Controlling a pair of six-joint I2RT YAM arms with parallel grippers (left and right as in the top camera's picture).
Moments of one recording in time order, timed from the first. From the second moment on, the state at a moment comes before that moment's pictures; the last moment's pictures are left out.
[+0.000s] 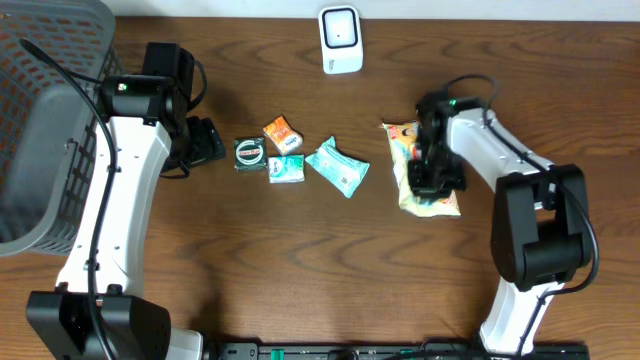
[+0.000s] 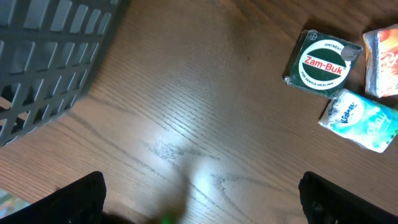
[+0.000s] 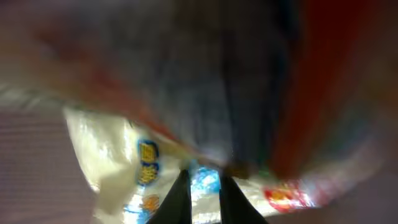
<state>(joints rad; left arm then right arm) -0.06 1.63 1.59 -1.40 -0.19 -0.49 0.22 2.03 1.37 -1.10 -0.08 0.22</state>
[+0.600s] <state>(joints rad) -0.06 1.63 1.59 -1.40 -0.19 -0.49 0.28 2.03 1.70 -1.25 -0.05 0.22</state>
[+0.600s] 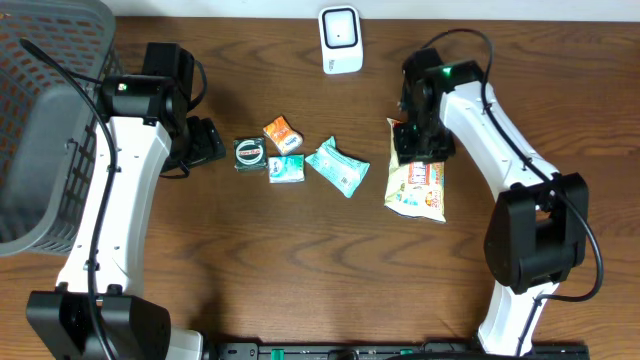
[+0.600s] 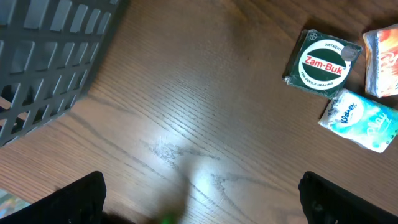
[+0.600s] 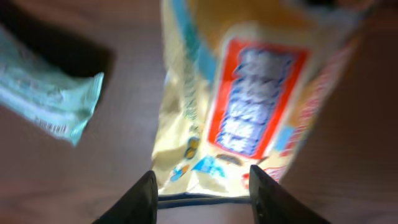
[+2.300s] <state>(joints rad) -0.06 1.63 1.59 -1.40 -0.19 -0.49 0.20 2.01 1.34 -0.85 -0.05 0.28</state>
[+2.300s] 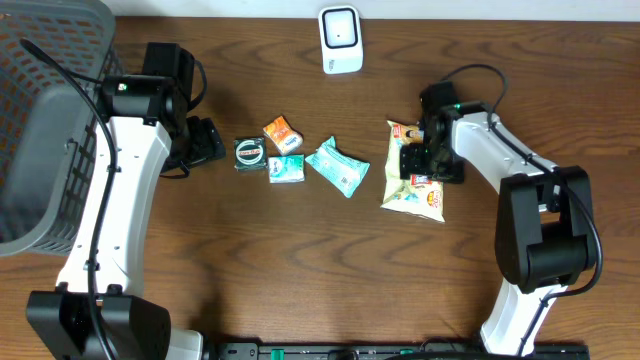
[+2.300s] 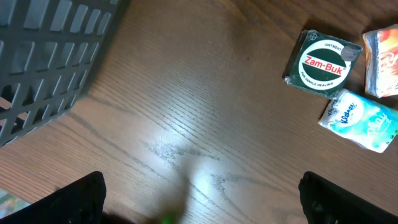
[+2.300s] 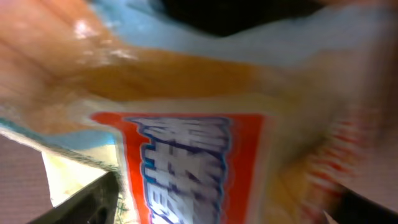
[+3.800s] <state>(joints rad) -0.06 1.63 1.59 -1.40 -0.19 -0.49 0.35 2.34 1.97 -0.03 -0.07 0.30</state>
